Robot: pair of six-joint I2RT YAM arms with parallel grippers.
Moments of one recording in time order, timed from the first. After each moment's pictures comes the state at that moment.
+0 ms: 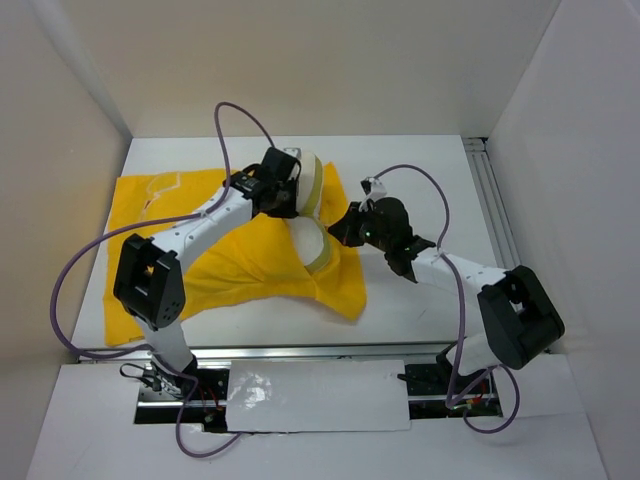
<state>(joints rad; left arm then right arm) -0.50 1.76 1.51 -0.62 -0.08 -0.42 0.53 1.43 0.75 0.35 -0.20 0.56</state>
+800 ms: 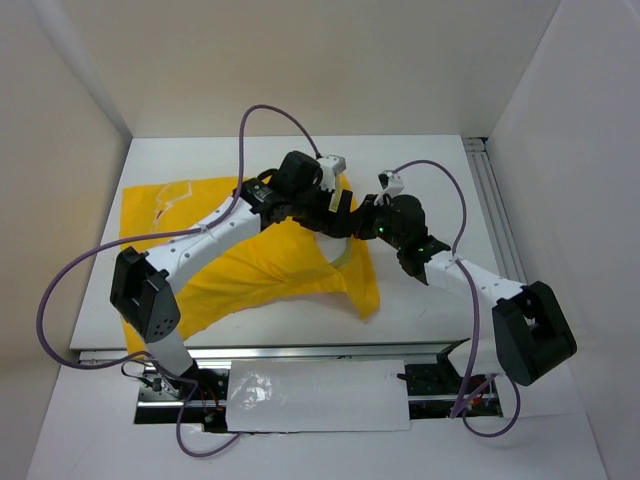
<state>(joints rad) -0.68 1.70 1.59 -0.62 0.23 -0.32 0.47 1.33 0.72 0.35 -0.17 0.51</state>
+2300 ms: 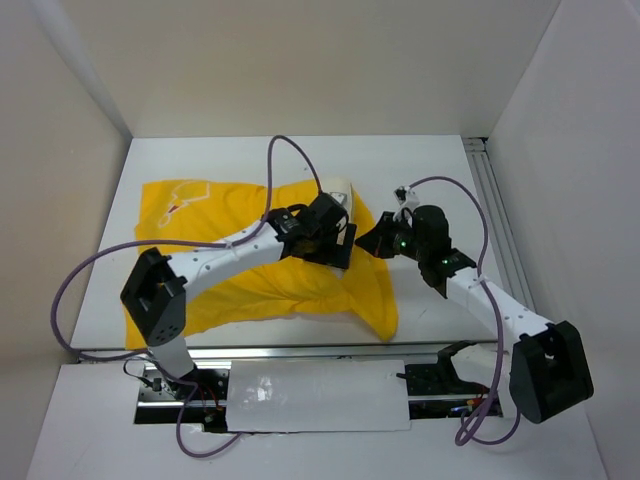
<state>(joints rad) -0.86 1.75 1.43 -0.66 -0.13 -0.58 0.35 1.13 0.64 0.10 -0.42 0.55</state>
